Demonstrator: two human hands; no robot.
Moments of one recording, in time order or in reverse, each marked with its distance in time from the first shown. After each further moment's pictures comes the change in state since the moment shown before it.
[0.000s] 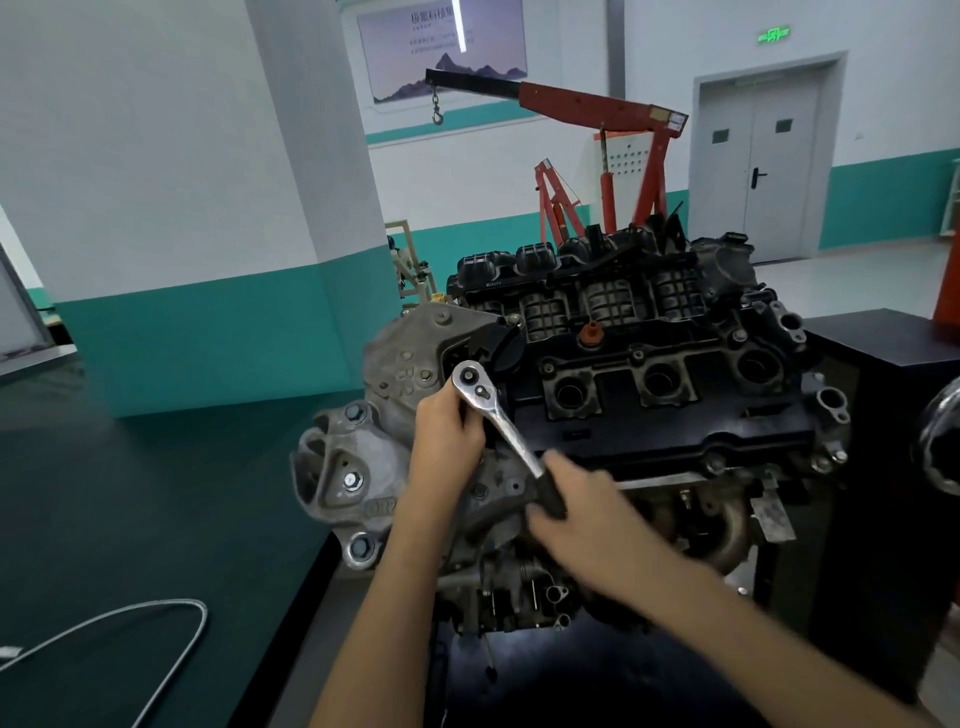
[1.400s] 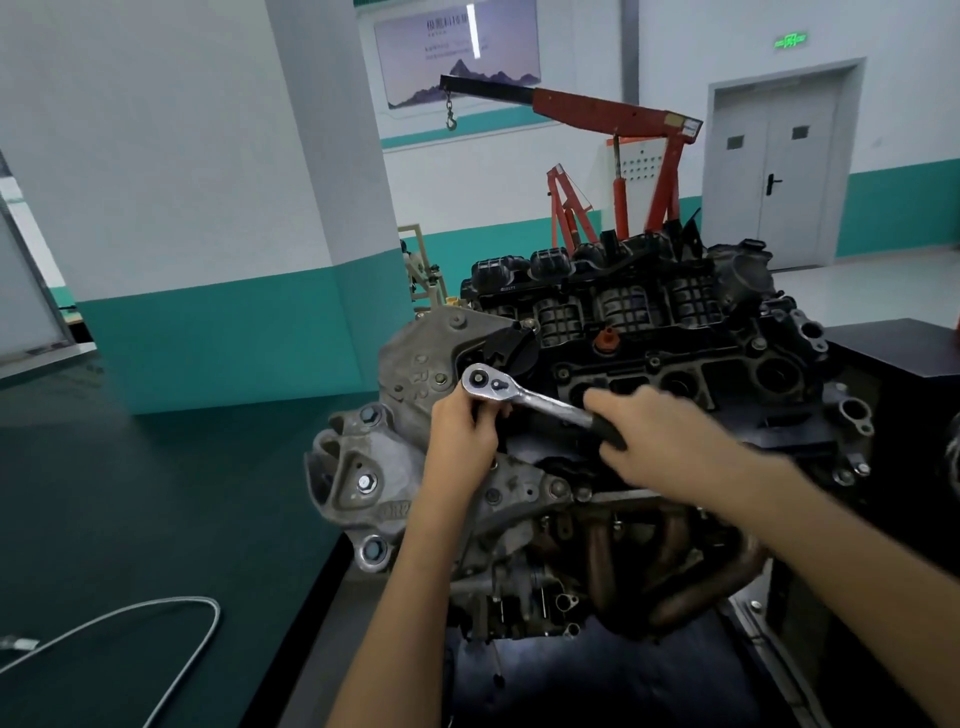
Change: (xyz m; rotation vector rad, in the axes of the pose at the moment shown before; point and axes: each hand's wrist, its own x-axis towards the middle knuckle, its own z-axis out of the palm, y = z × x) left_hand 0.000 0.003 -0.003 -0.061 -0.004 -0.039; right_hand 0.042 0.007 -0.070 -0.688 0.035 -0.177
